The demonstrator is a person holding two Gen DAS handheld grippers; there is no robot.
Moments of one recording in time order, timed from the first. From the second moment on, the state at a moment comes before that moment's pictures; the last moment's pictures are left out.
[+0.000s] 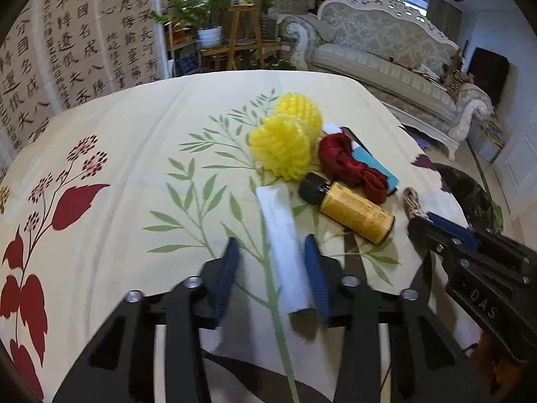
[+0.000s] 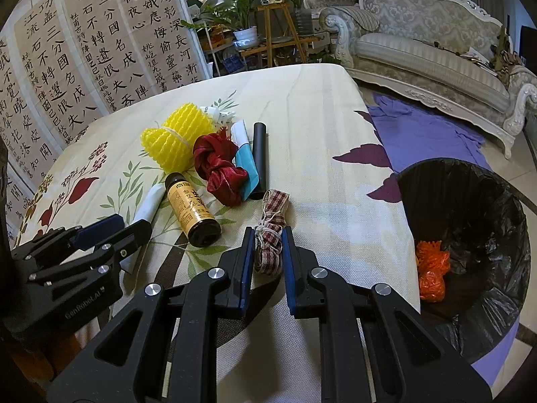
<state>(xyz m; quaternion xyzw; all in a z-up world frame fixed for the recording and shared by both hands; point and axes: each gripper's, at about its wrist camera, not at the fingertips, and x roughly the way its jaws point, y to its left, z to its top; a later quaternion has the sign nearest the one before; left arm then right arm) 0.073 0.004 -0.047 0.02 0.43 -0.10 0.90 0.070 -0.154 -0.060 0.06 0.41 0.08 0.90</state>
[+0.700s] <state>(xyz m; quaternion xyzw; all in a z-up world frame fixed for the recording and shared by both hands) 0.057 0.013 -0.041 -0.01 0.39 -0.12 0.91 0.064 -0.149 -0.056 0.04 0.40 0.06 0.91</state>
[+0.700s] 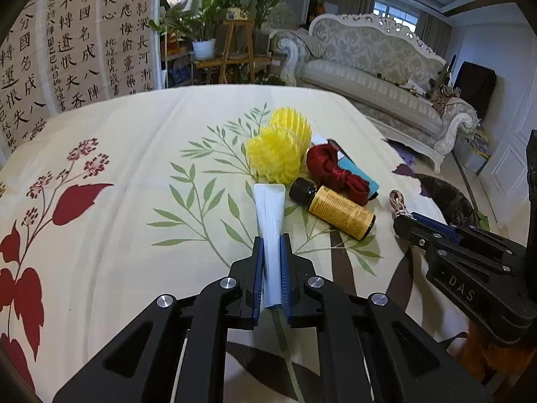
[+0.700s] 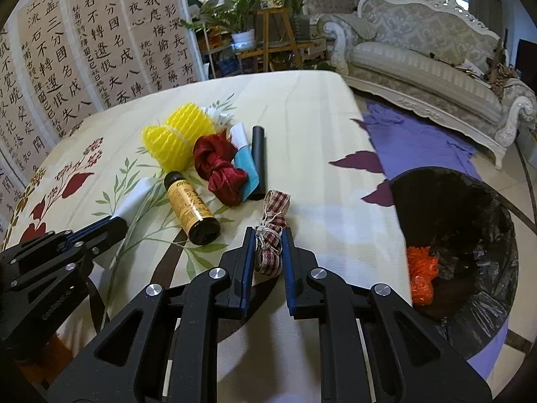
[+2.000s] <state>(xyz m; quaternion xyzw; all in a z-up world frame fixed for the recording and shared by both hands) 0.080 -0.197 -0.037 0.08 0.37 -0.28 0.88 0.029 -0.351 -0.054 0.10 0.36 -0.12 0.92</state>
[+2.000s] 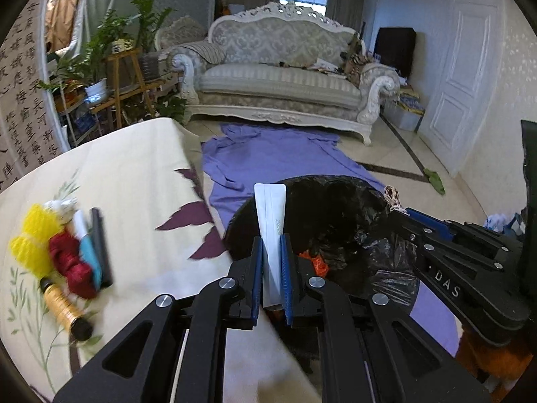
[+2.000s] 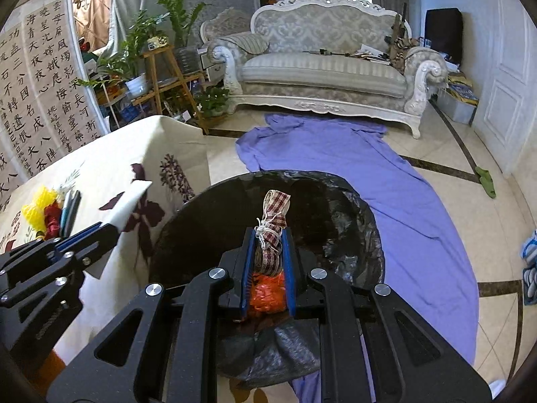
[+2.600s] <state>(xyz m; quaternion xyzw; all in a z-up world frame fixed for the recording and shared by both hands) 0.079 -0.184 -0.039 0.07 0.38 -0.26 0.89 0.025 -0.359 -0.055 0.13 0.35 -0.13 0.92</state>
